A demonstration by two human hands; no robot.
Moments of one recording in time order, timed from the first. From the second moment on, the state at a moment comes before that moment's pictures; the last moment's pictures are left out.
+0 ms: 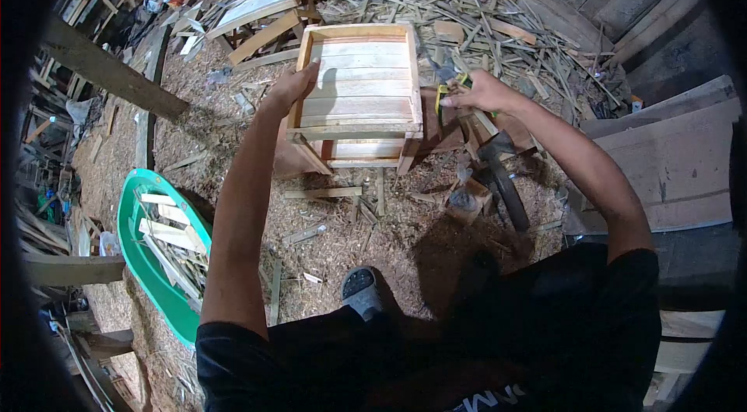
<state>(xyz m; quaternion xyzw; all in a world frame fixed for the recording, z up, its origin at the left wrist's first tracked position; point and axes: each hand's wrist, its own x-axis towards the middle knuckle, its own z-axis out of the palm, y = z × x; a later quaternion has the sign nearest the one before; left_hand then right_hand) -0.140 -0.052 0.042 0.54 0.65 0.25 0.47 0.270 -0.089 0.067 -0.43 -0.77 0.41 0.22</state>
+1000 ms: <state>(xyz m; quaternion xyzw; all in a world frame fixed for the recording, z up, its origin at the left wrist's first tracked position) -0.042 -0.122 0.100 0.33 0.38 0.47 0.73 0.188 -0.204 0.079 -0.39 -0.82 0.34 0.25</state>
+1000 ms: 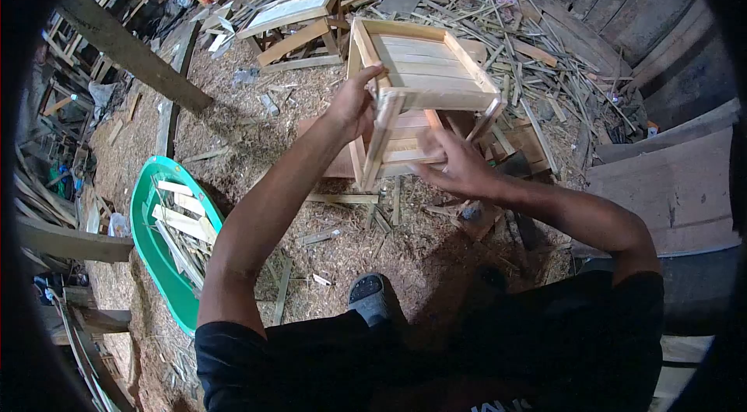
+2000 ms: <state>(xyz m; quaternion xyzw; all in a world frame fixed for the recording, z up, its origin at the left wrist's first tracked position) -0.012 -0.118 0.146 0.15 0.28 0.66 0.68 0.153 -0.130 0.136 -0.28 -0.74 0.41 0.45</state>
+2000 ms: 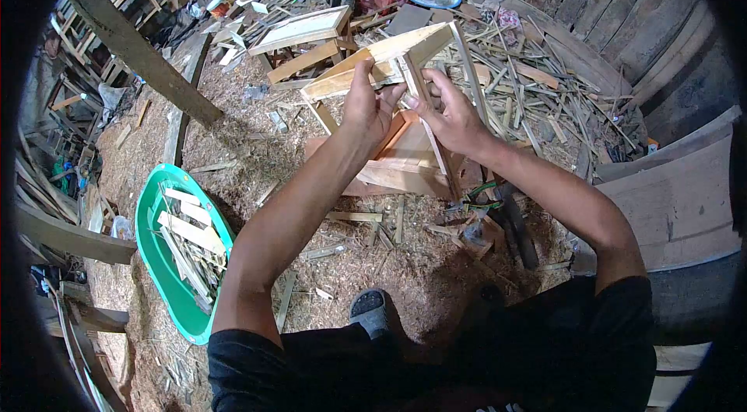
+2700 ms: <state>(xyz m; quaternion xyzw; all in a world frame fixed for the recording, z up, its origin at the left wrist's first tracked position) -0.017 -0.139 0.071 0.10 0.22 0.48 0.84 0.188 -0.093 0.148 -0.24 -0.93 0.23 0.16</state>
